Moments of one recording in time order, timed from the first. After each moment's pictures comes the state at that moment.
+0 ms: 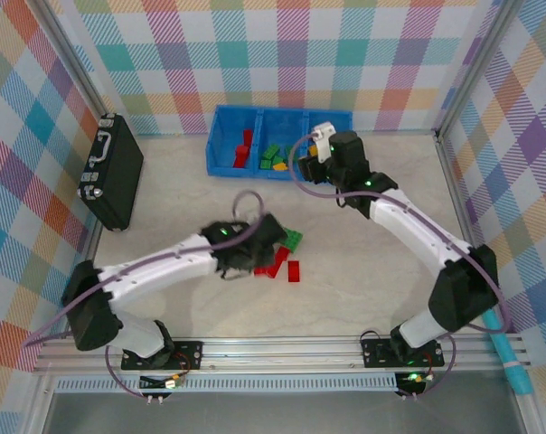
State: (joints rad) left arm -0.95 1.42 1.23 -0.92 -0.30 -1.02; right arm 0.52 1.50 1.29 -0.27 0.07 0.02
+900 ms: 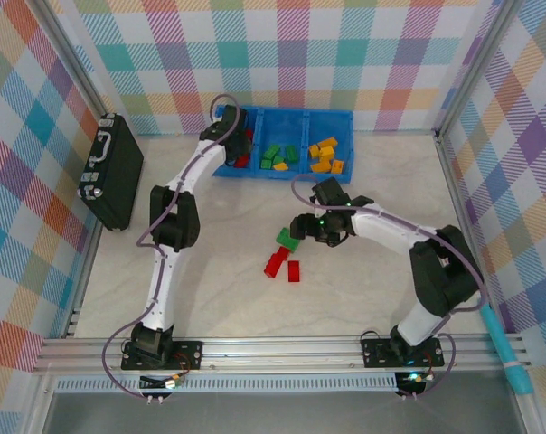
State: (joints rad) left arm -0.30 2.49 2.35 -0.73 -0.16 -0.66; right arm 0.56 1.66 1.08 -0.54 -0.25 0.60
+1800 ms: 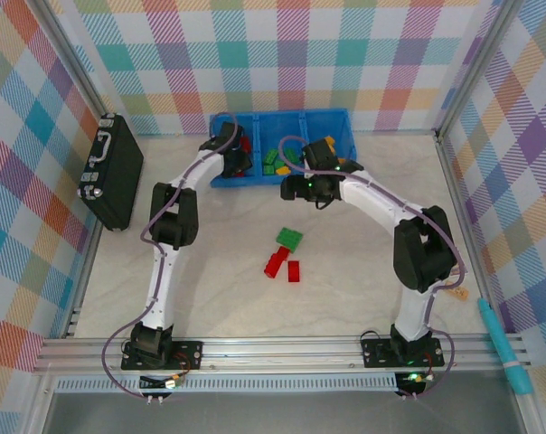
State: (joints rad) left arm -0.27 2.51 2.17 -0.66 -0.06 -0.67; right arm 0.51 1.86 1.53 -0.63 -0.10 0.44
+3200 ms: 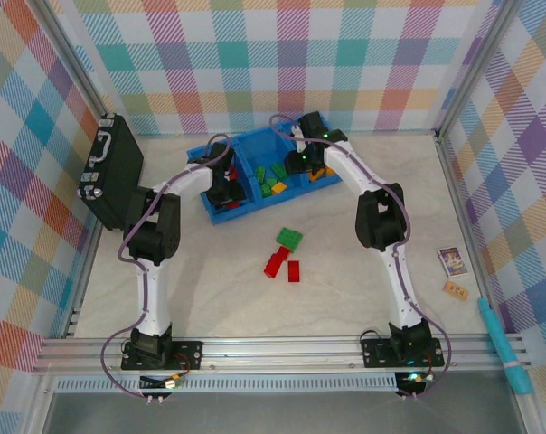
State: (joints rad) left arm -0.29 2.17 1.65 -0.72 0.10 -0.57; right arm 0.41 2.46 2.30 -0.86 -0.15 0.12
